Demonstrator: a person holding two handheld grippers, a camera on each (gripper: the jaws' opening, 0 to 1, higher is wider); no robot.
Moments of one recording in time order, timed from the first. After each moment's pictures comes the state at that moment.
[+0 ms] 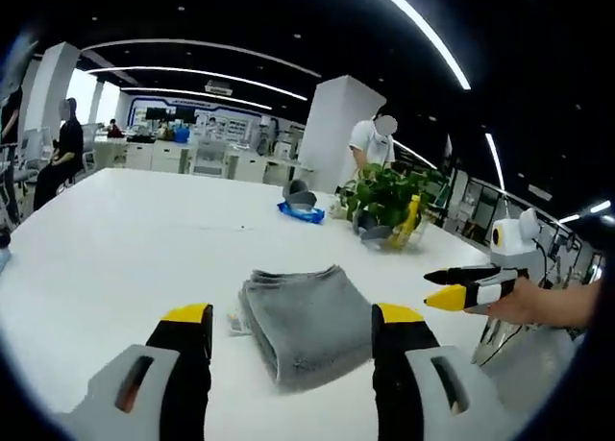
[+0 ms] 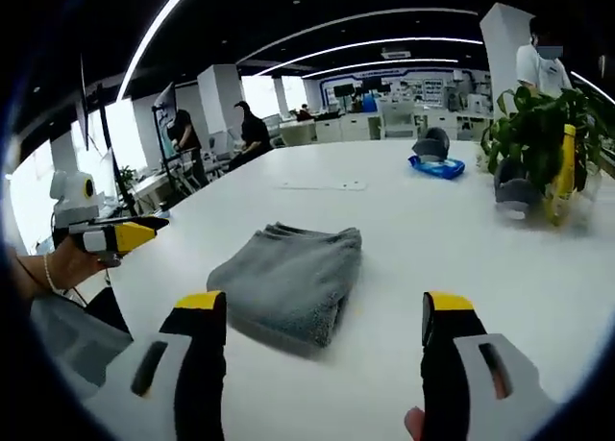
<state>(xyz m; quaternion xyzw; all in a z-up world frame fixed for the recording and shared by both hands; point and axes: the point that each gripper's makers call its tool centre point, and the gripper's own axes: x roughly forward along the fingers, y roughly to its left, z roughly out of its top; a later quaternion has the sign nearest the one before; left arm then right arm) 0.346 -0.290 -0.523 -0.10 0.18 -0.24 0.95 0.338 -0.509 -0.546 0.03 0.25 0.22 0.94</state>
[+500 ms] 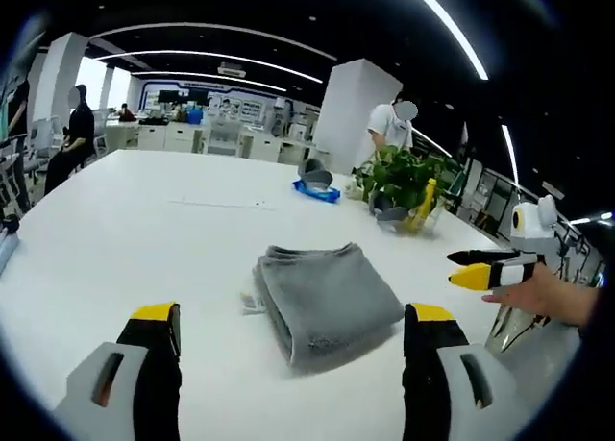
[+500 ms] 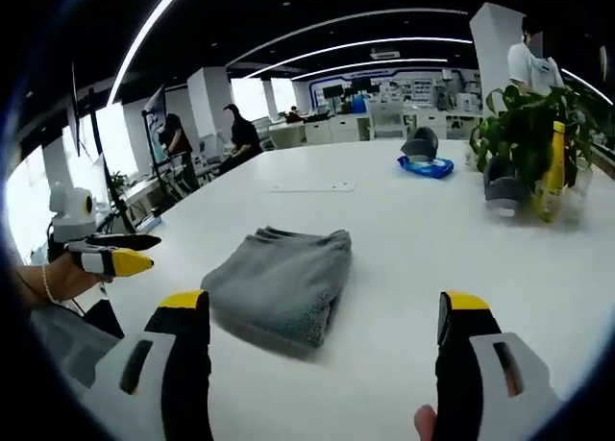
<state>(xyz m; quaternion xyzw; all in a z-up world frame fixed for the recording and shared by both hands) 0.344 -0.282 -0.544 -0.06 0.22 -0.21 0.95 0.339 -0.518 -0.543 0.04 0.25 0.19 0.95</state>
